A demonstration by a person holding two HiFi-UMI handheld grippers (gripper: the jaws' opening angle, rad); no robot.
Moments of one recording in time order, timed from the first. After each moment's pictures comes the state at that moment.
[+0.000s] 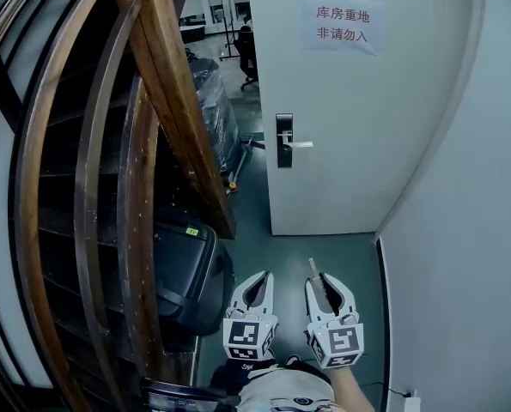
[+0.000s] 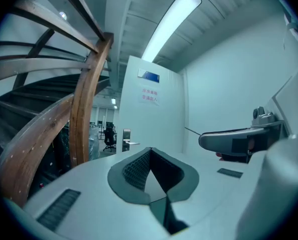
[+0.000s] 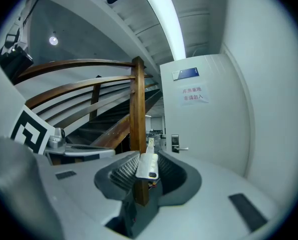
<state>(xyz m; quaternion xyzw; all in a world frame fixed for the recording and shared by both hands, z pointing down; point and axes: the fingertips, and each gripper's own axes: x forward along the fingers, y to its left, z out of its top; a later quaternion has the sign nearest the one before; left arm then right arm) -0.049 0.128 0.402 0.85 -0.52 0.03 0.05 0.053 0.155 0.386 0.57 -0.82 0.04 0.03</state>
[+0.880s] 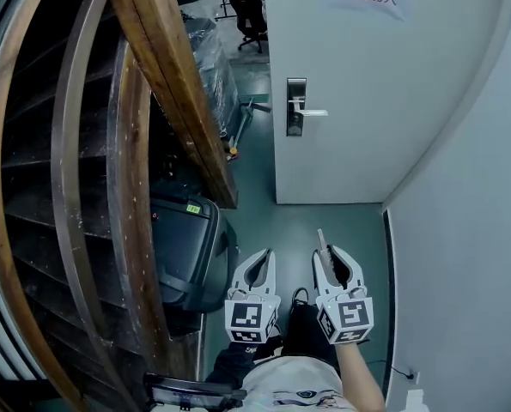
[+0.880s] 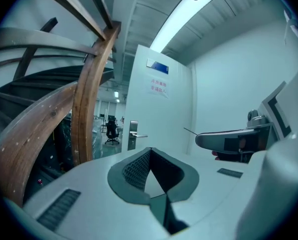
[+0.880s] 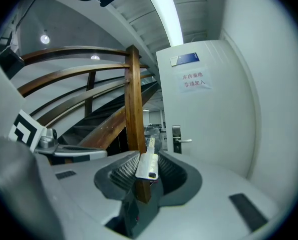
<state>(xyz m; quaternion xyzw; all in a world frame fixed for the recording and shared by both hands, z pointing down) -0.089 0.062 0.441 0.85 -0.52 0.05 0.09 0.025 0.076 0.426 0.57 -0.81 0.08 0.05</state>
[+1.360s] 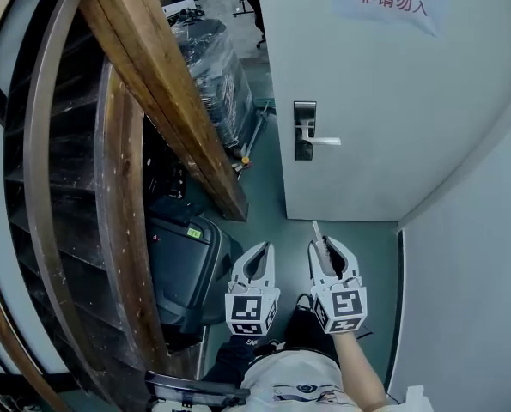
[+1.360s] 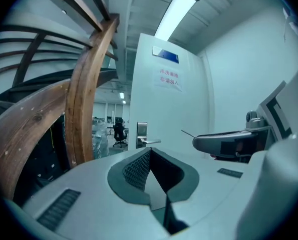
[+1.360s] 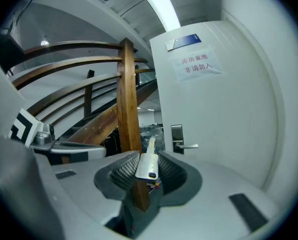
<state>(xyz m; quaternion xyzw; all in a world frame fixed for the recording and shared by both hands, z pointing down) -0.061 -0.097 0.451 0.82 -0.57 0.06 0.07 0.049 -0.099 0.447 0.54 -0.84 0.09 0.05</state>
